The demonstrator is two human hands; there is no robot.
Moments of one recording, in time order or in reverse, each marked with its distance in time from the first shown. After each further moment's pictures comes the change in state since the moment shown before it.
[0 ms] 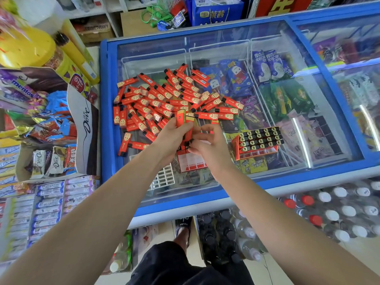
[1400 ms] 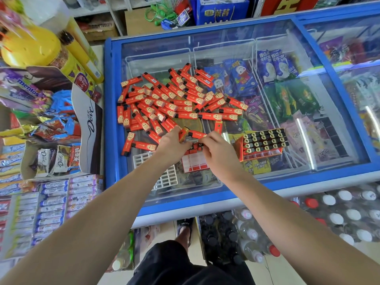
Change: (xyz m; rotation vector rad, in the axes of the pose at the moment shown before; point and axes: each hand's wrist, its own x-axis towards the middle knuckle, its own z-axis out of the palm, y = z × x) left_hand 0.002 -0.018 -0.015 0.822 0.123 0.091; right_hand 0.026 0.035 -0.036 -1.173 -0.098 -0.658
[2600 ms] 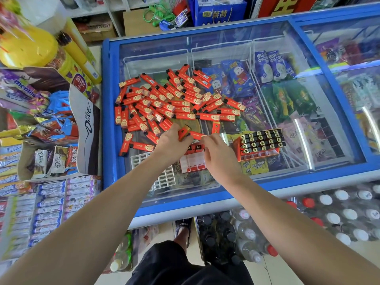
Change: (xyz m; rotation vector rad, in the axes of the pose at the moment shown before) left_hand -0.009 0.016 -0.004 -0.040 0.016 0.026; right_hand -0.008 -0.001 -0.003 -0.045 -0.026 0.079
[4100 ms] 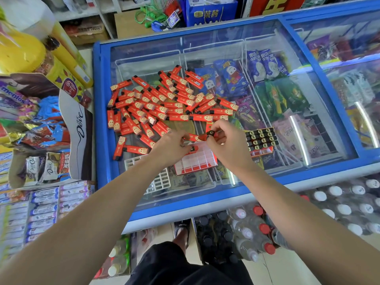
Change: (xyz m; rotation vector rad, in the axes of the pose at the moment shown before) left_hand 0.016 -0.002 0.008 0.260 -0.149 0.145; right_hand 0.014 0.010 -0.049 0.407 0.225 0.064
